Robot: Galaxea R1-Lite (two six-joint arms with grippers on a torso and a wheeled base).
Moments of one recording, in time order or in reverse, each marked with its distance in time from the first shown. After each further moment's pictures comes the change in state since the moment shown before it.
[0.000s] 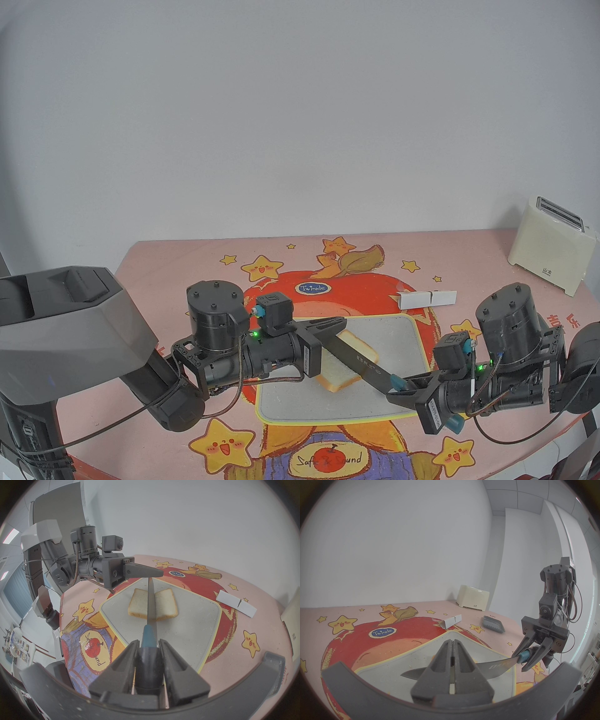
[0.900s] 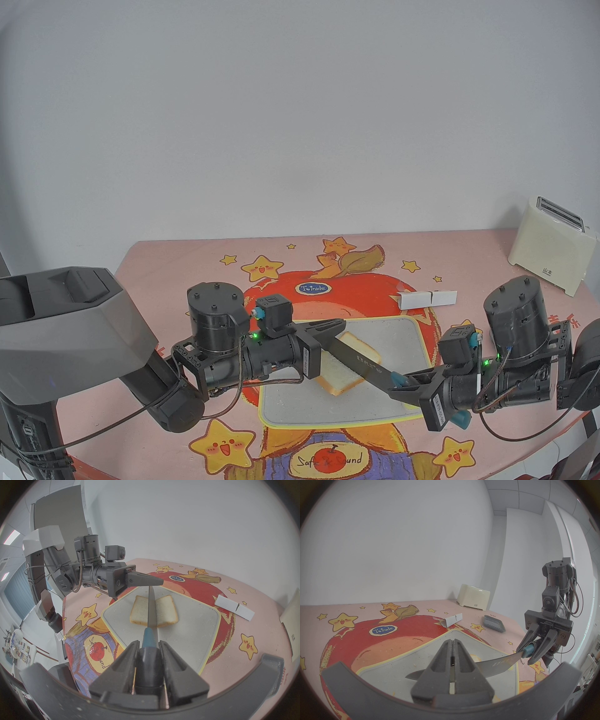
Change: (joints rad) left arm -0.001 0.008 0.014 0.016 0.001 0.004; right arm 0.006 -0.040 -0.018 0.011 0.004 0.008
